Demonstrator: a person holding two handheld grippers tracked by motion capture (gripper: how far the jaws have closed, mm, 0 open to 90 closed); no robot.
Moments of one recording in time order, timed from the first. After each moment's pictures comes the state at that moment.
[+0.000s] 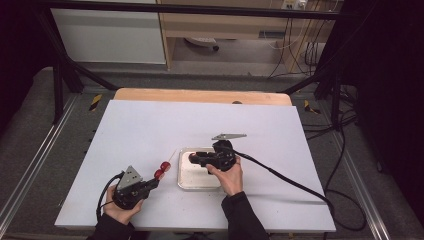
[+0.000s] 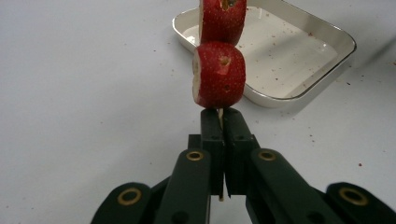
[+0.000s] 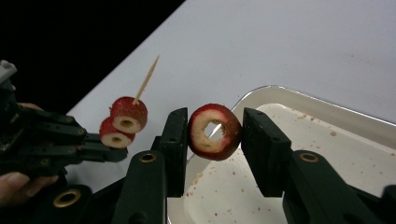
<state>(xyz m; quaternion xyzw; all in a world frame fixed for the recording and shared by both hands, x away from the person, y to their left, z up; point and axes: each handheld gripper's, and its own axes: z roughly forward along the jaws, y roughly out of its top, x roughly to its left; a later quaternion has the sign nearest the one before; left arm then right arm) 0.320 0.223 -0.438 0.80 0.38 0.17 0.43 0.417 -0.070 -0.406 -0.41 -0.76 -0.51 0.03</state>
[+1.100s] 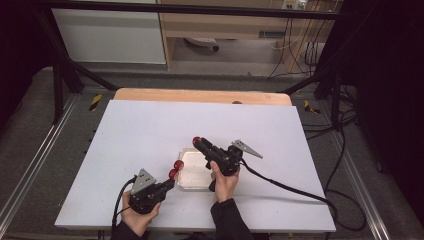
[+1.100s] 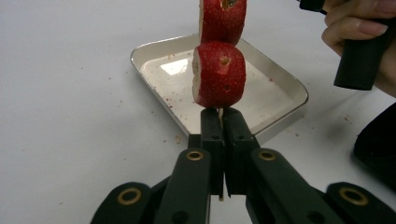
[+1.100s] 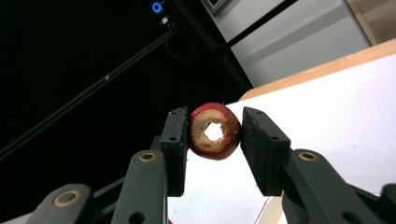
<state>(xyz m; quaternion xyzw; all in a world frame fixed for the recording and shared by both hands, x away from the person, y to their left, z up) 0.306 0.176 -0.430 0.75 0.42 0.16 0.48 0.399 -0.080 -0.423 -0.45 -0.53 -0.72 -0.01</state>
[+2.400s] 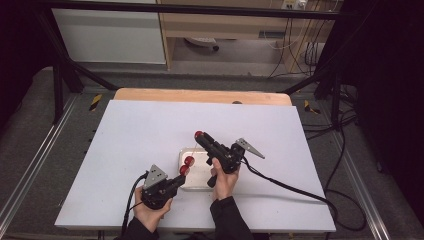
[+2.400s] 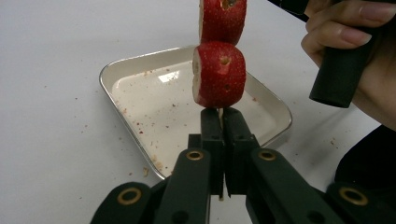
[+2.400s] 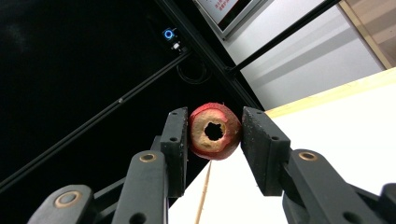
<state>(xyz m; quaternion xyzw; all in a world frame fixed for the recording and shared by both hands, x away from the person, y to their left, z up) 0.316 0.150 -0.427 0.75 0.42 0.15 0.50 0.403 -0.082 -0.419 -0.43 -0.49 -0.76 -0.02</state>
